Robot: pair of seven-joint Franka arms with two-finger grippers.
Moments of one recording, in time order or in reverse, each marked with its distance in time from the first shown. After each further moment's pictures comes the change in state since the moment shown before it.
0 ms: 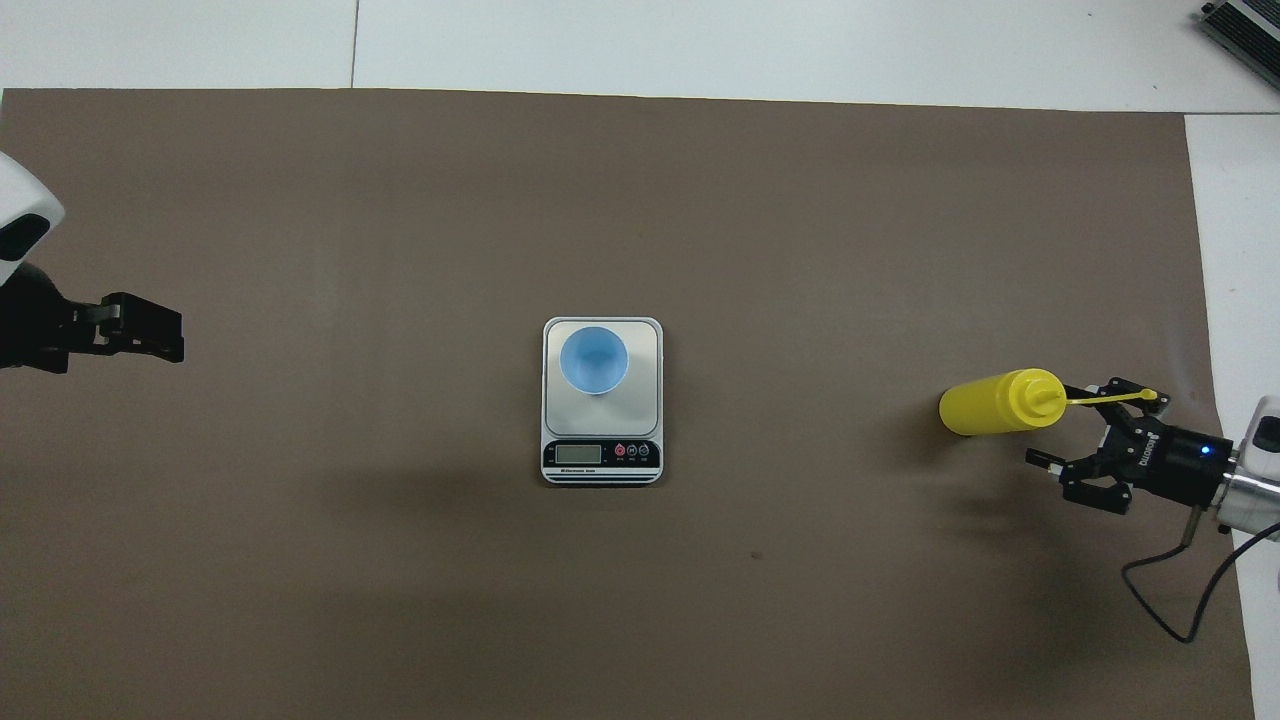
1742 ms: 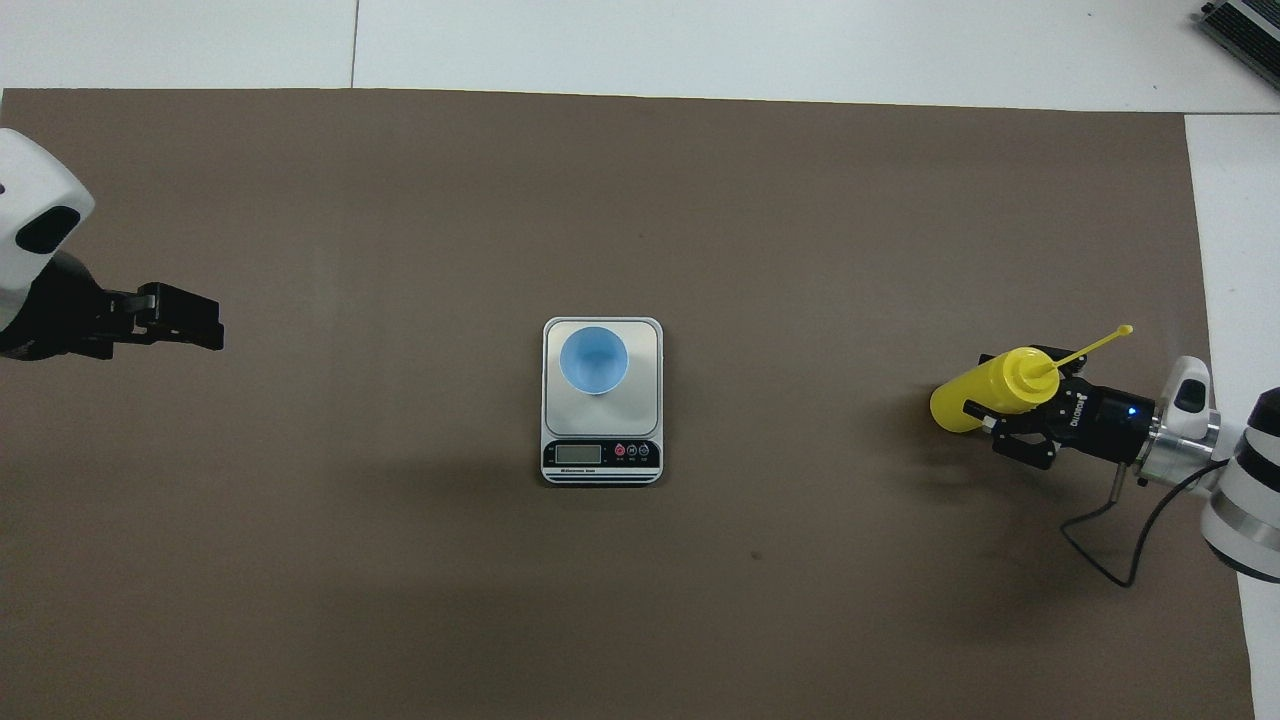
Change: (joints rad) left arm -0.017 0.000 -0.012 -0.003 -0.068 0.044 0.000; right arm 0.099 0.135 0.004 0.091 0.176 -0.062 -0.097
